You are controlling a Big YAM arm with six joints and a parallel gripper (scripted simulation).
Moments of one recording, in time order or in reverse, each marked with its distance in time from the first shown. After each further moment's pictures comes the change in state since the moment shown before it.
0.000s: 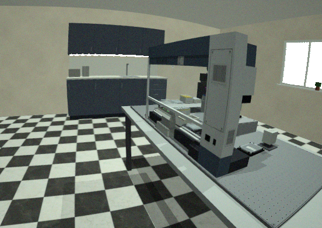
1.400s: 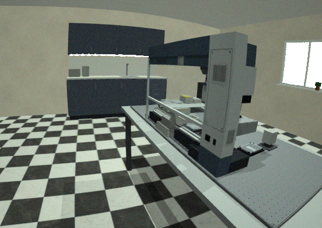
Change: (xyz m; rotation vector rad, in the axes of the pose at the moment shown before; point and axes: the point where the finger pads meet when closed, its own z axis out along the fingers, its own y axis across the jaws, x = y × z) arm -0.001 0.001 -0.056 -0.002 -0.004 0.000
